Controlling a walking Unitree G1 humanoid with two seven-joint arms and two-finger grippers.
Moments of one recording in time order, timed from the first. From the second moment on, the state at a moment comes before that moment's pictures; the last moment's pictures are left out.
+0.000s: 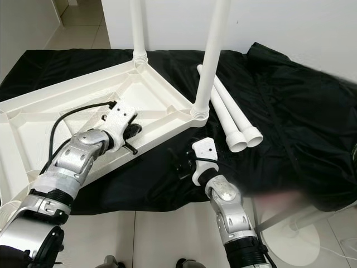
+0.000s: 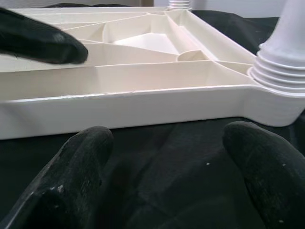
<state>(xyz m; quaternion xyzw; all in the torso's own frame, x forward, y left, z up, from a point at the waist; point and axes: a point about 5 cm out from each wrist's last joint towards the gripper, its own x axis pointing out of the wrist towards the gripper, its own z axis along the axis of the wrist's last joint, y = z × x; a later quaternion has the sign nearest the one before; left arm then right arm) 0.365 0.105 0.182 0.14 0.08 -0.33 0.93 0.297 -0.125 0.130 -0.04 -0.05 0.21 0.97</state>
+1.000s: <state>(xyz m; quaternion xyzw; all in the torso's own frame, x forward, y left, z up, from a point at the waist) 0.360 0.236 0.209 0.24 0.08 -0.16 0.95 0.302 -0.132 0.135 -0.03 -0.06 0.18 0.98</state>
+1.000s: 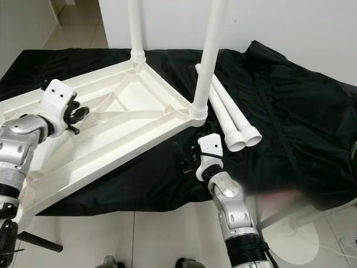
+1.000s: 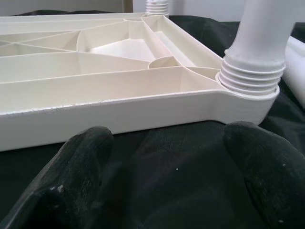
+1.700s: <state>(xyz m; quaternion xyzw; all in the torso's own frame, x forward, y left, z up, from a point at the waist) 0.313 0.271 0.179 0.37 0.20 -0.24 0.87 0.305 -0.134 0.134 -0.03 -0.05 0.18 0.98</state>
